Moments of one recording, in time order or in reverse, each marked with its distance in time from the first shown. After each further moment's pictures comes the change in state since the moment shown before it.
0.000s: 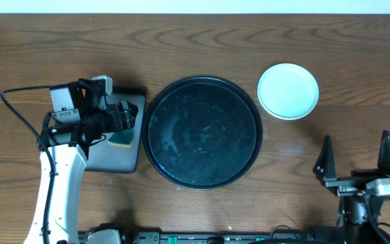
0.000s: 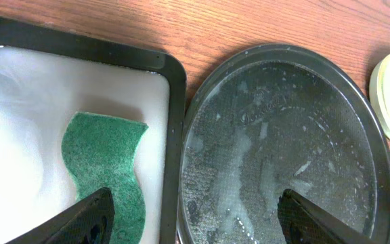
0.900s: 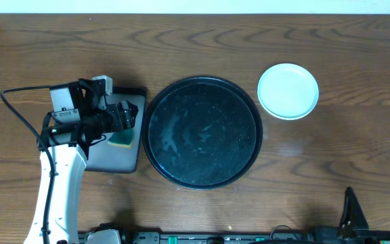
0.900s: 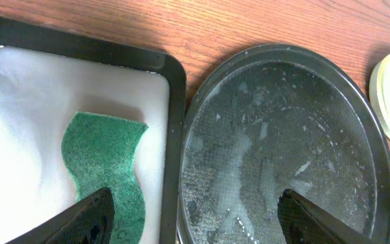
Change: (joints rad) left arm 0.000 0.000 0.000 0.000 0.000 0.000; right arm 0.000 0.260 0.909 -1.262 0.094 0.062
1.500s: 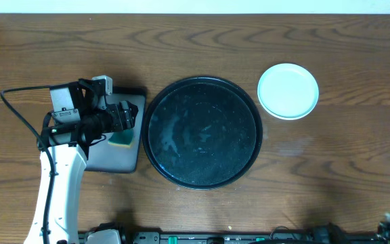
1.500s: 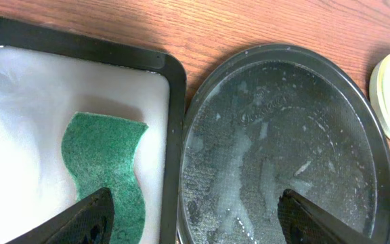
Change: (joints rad) left arm 0.000 0.000 0.000 0.000 0.000 0.000; right arm 0.096 0.092 0.101 -0.533 0.010 0.104
